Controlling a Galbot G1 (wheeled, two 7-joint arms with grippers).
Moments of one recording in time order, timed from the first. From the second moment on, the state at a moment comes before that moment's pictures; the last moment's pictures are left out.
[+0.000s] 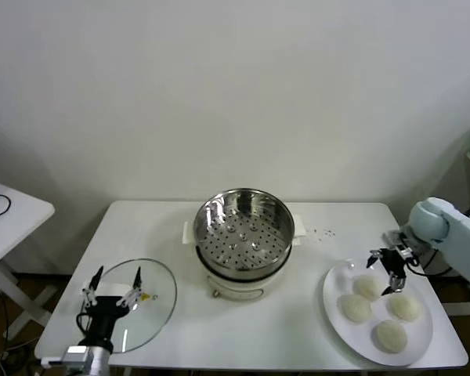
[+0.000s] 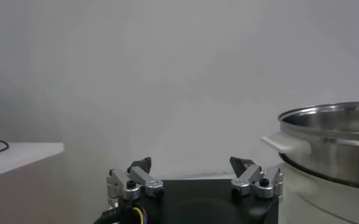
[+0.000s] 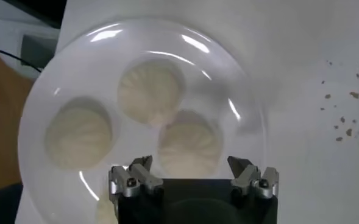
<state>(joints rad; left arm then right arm) 1.65 -1.44 -0.69 -2.02 -0.08 -0.06 0.01 -0.07 0.60 -0.77 1.15 -0.12 0.03 -1.23</state>
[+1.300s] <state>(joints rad) 1.64 -1.44 -0.69 -2.01 -0.09 -0.05 0.01 -0.08 0.64 -0.77 1.14 -0.19 0.03 -1.20</state>
